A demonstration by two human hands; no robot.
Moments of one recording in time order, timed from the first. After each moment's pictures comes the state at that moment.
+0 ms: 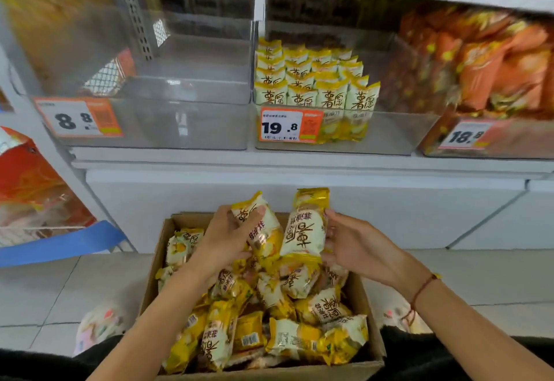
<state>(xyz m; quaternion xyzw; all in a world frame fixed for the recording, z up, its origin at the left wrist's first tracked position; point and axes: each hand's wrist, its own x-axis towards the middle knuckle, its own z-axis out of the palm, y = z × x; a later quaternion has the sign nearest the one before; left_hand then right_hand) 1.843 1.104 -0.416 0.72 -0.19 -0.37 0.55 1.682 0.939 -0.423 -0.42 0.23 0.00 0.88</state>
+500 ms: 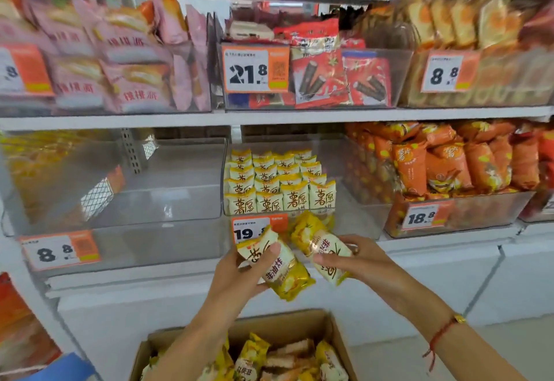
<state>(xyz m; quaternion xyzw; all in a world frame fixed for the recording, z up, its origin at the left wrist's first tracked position) 1.831 1.043 -0.327 0.63 -0.27 -0.34 0.64 1.681 0.898 -0.316 -0.68 0.38 -0.19 0.60</state>
